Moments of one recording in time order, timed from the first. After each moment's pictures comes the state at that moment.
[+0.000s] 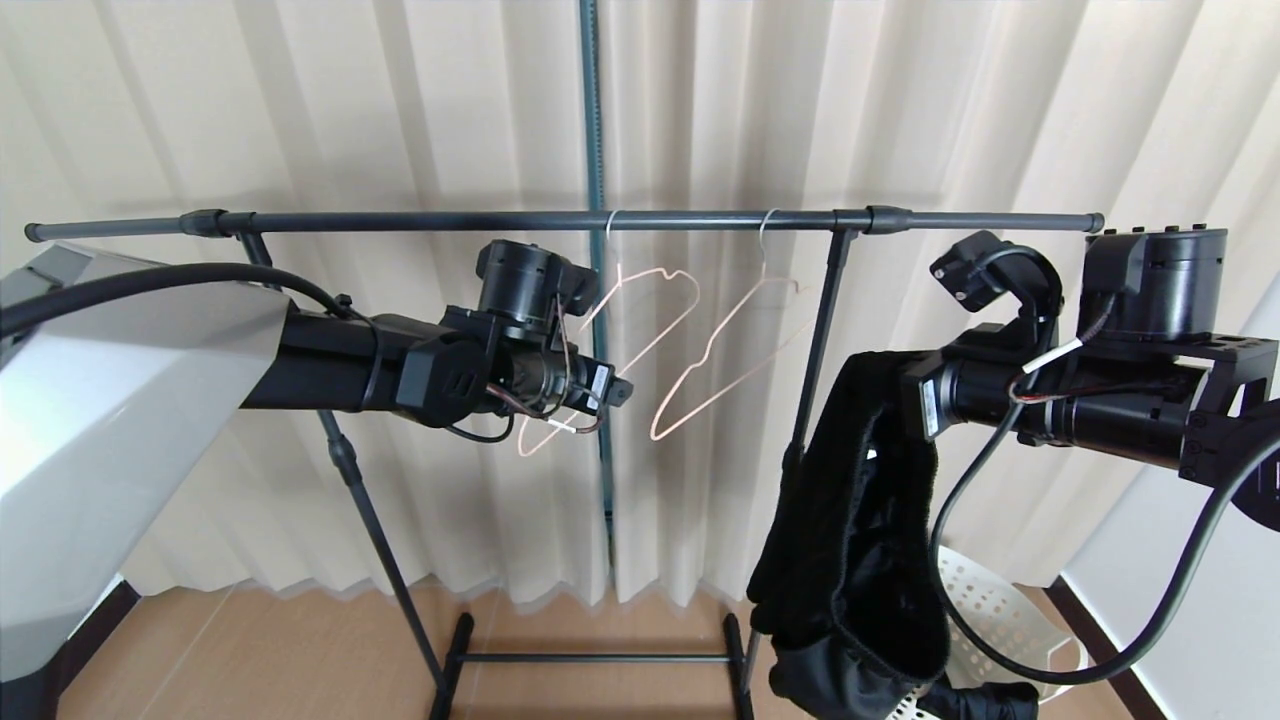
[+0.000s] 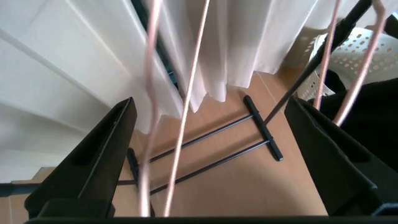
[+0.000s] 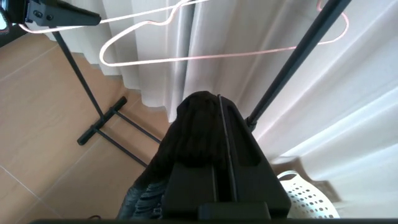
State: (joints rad) left arm -0.48 2.16 -1.58 -0.05 0.12 0.08; right arm 0.31 1.68 -0.94 -0.39 0.18 -0.15
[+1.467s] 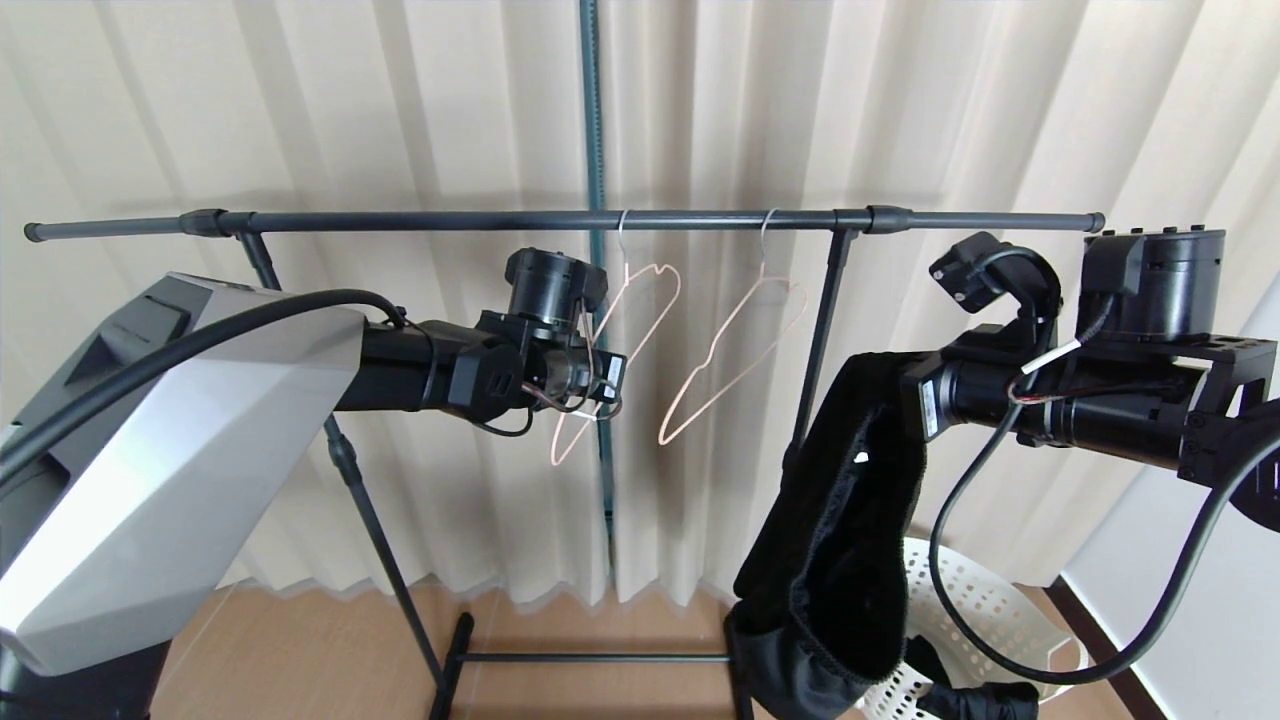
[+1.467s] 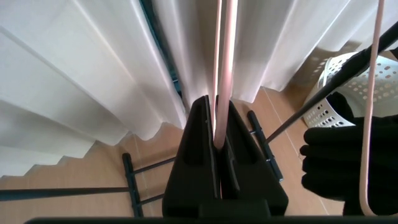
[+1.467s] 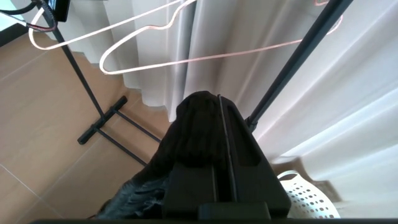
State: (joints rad) left arm -0.48 2.29 -1.74 -0.05 0.18 0.02; right arm 0.31 1.68 -0.94 -0.39 0.18 -0.15
